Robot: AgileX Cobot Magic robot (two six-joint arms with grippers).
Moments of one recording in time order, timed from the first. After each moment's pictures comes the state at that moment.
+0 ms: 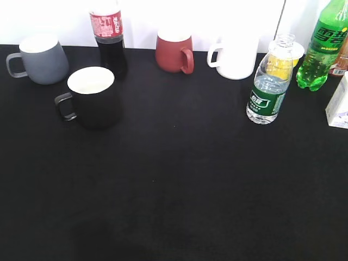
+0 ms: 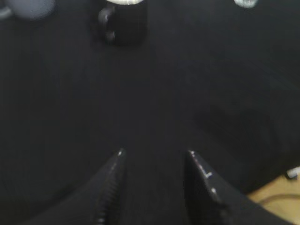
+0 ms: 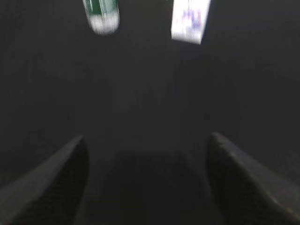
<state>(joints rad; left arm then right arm) -0.72 0.01 -0.56 0.15 1.18 -0.25 0.25 -0.01 -0.53 -0.07 1.12 0.12</state>
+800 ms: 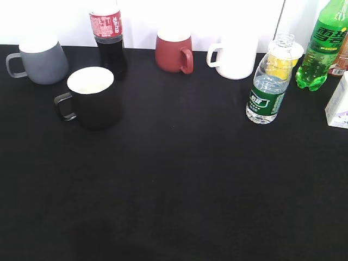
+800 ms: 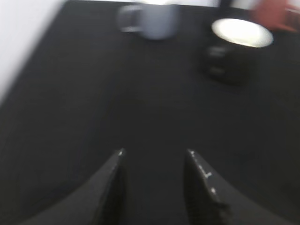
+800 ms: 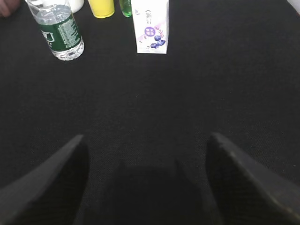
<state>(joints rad) -0.17 -0.01 -0.52 0.16 1.08 -0.25 0.06 -0.01 -0.51 -0.06 1.05 0.17</state>
